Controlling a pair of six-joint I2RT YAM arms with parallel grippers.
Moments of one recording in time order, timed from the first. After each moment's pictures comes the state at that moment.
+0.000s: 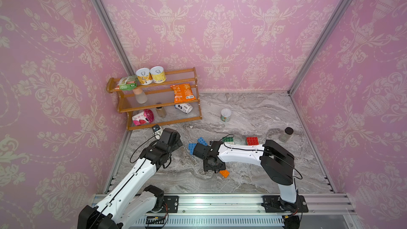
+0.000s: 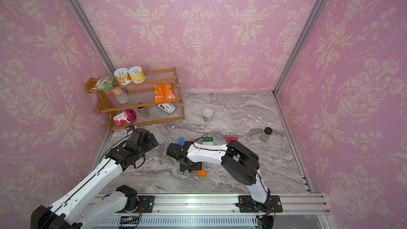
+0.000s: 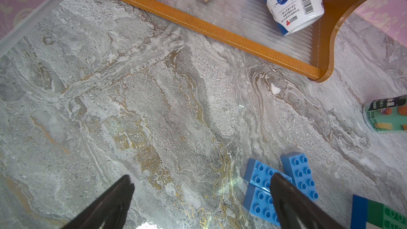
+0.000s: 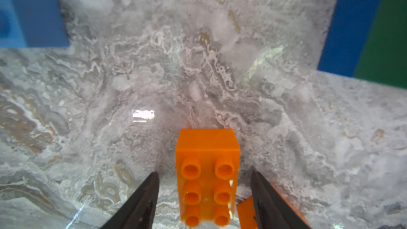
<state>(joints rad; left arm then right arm) -0.38 0.93 0.67 -0.67 -0.39 -0.83 1.11 1.99 1.39 -0.91 0.13 1.07</state>
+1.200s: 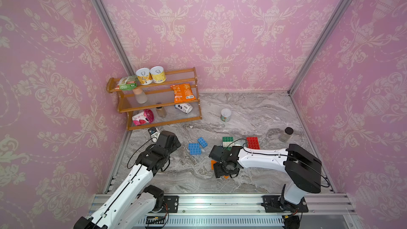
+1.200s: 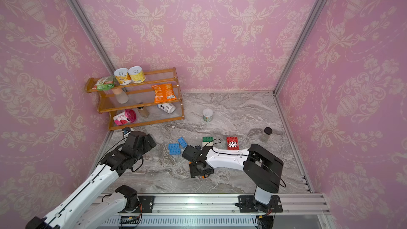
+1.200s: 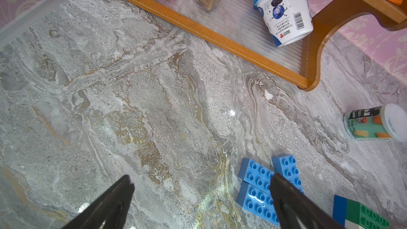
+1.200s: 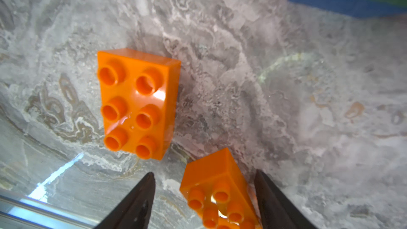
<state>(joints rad) -0.38 0.84 0.65 -0.69 -0.40 -0.88 1.08 1.72 1.02 -0.70 -0.01 0.87</state>
